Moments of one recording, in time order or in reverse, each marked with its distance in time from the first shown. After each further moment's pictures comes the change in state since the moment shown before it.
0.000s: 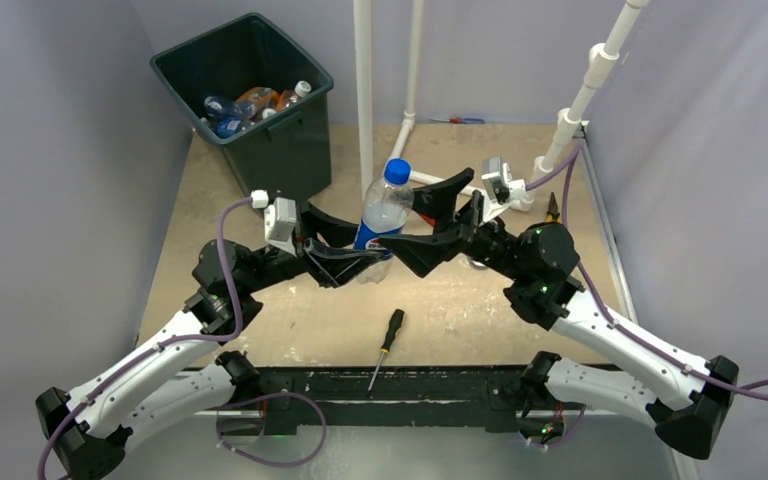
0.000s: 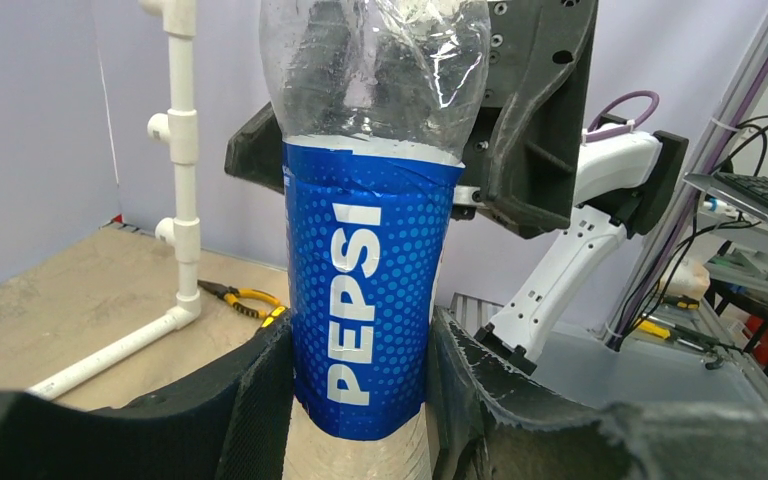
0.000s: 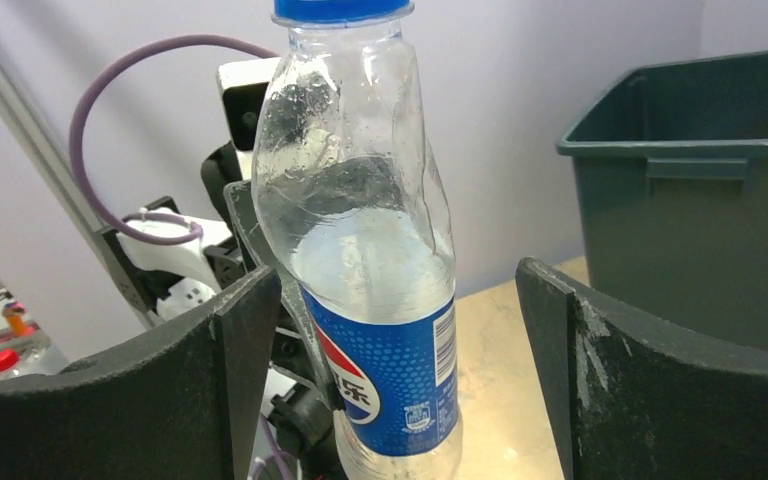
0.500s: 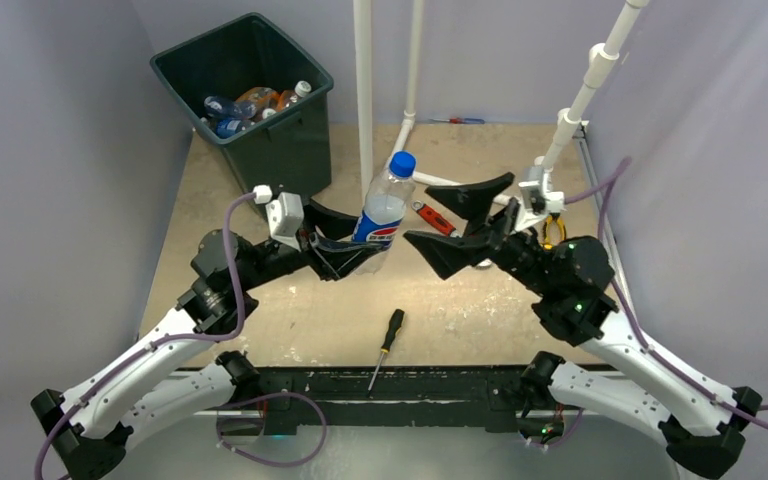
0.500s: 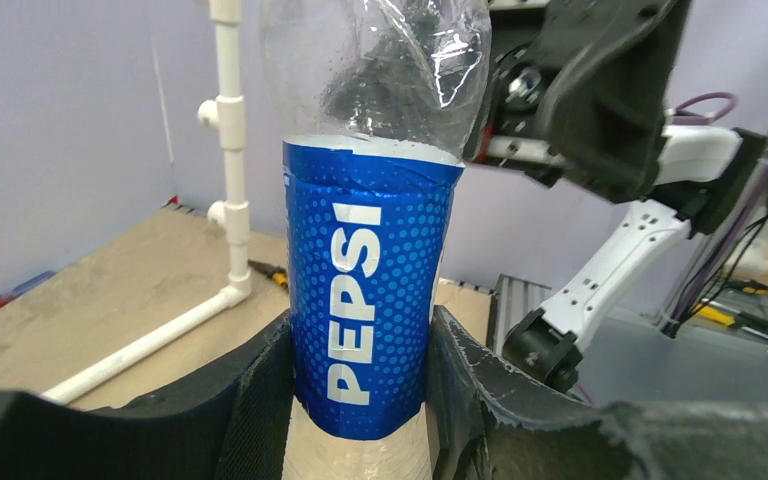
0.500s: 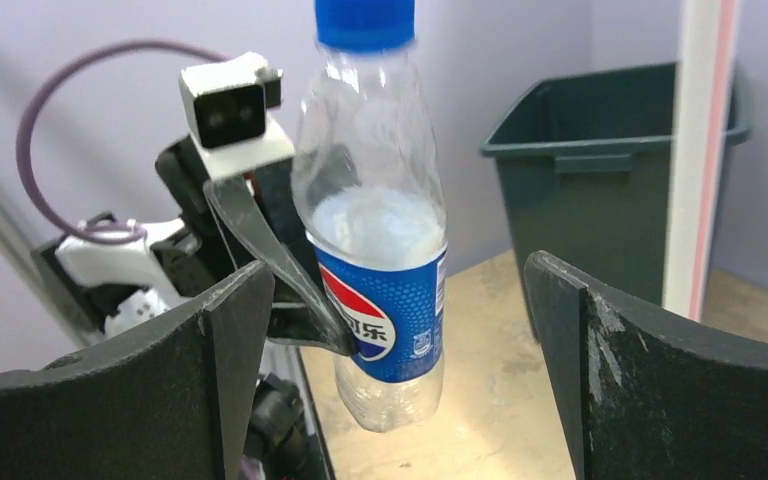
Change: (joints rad) left arm 0.000 0.007 0.085 -0.188 -0.065 0.135; right arm -0.001 -0.172 -0.004 -0.182 0.170 -0.084
